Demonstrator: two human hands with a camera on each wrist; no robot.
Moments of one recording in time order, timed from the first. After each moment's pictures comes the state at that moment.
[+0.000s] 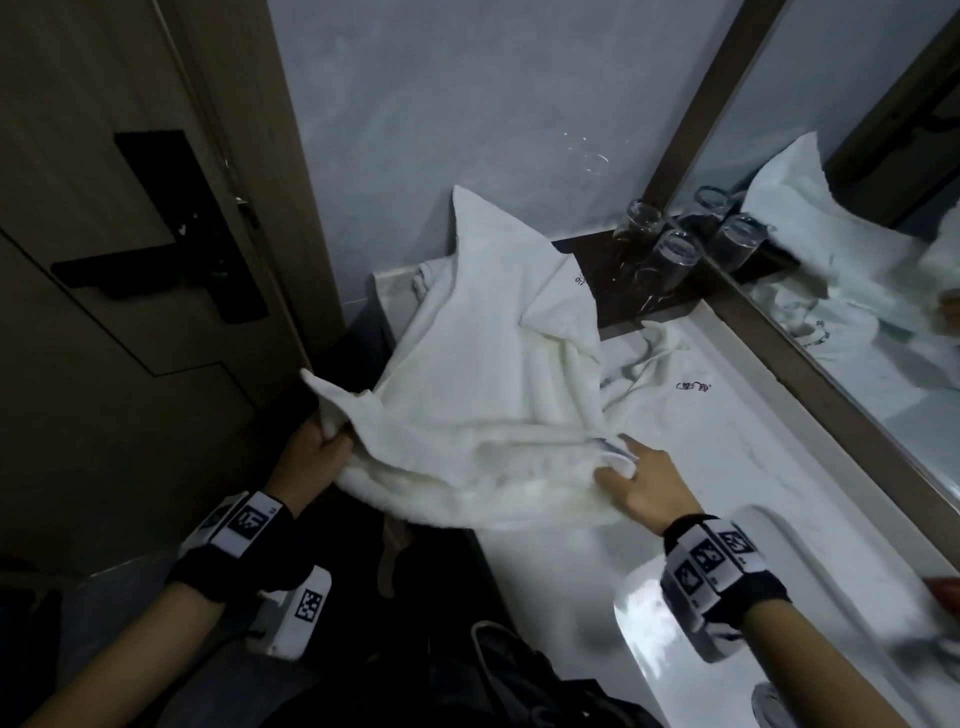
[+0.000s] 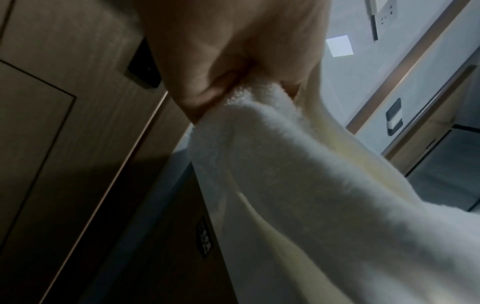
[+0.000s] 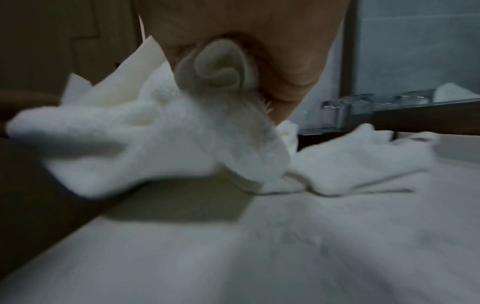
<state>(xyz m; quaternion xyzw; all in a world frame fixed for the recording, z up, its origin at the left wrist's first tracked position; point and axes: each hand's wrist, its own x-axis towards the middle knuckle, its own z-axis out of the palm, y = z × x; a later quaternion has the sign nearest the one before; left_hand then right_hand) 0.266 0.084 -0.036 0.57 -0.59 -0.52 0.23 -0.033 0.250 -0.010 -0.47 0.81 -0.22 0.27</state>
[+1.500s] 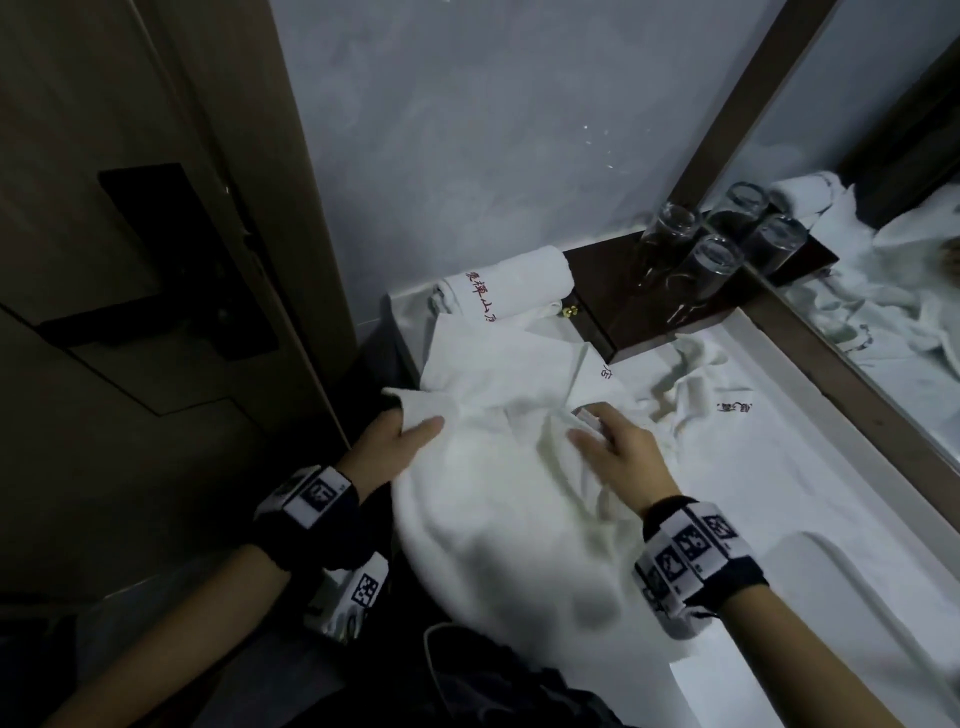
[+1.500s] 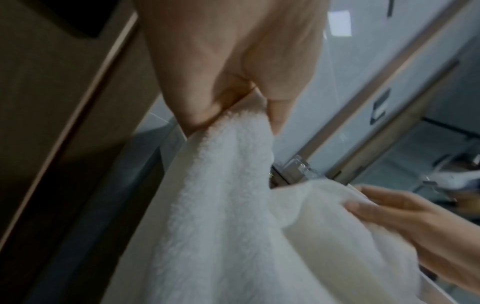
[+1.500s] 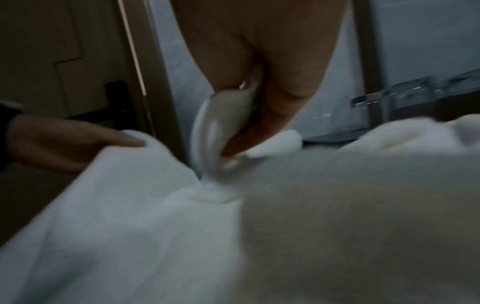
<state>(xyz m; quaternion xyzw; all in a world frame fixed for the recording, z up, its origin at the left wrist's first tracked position) 0.221 0.029 -0.034 0.47 -0.58 -0.64 0.17 -0.009 0.161 -0.028 -0.47 0.79 -0.32 0.24</state>
